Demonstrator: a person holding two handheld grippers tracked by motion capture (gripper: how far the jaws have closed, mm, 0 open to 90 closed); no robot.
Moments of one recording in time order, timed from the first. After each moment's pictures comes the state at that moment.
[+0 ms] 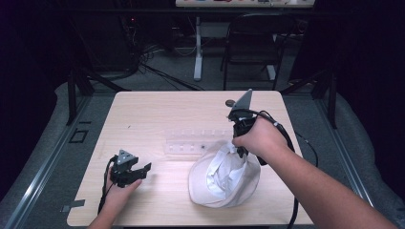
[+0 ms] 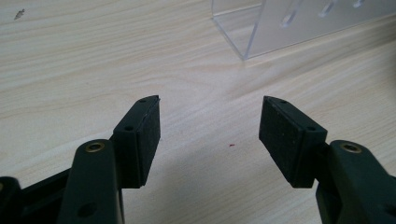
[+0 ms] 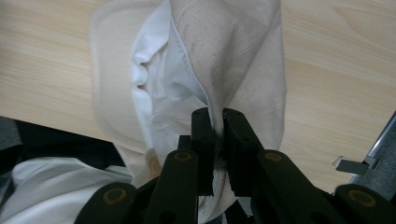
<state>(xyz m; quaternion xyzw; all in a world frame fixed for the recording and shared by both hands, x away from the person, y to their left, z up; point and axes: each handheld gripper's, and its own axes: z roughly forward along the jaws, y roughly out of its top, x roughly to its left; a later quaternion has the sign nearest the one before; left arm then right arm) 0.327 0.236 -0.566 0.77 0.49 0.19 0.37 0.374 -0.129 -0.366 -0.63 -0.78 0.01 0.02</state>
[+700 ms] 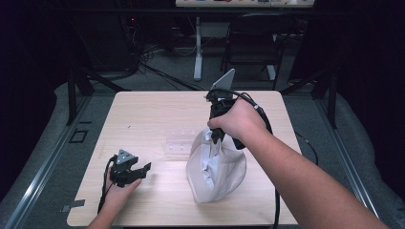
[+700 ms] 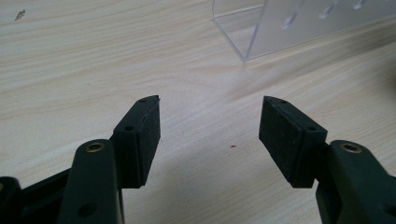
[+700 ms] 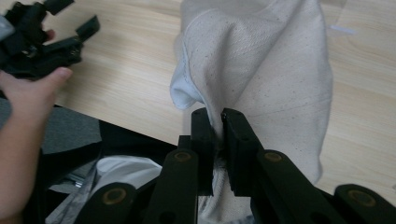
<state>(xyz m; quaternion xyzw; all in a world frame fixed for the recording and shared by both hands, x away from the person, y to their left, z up) 0.328 0.237 -0.566 0.77 0.49 0.20 0.37 0.385 -0.076 -0.315 -0.63 -0.77 -0.06 0.07</state>
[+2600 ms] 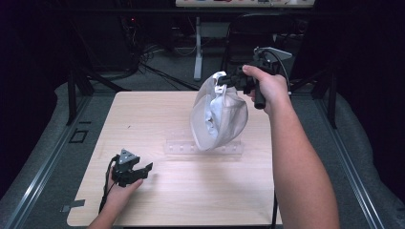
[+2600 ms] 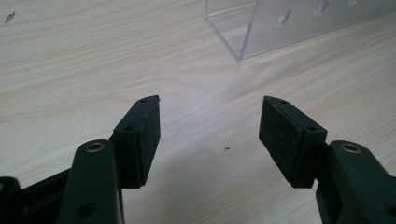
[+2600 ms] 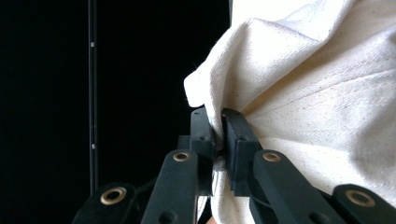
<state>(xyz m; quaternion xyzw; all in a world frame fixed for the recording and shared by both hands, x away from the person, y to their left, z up) 0.329 0.232 -0.566 0.77 0.48 0.19 0.37 0.457 -0.184 -0.291 -0.64 -0.56 -0.44 0.30</state>
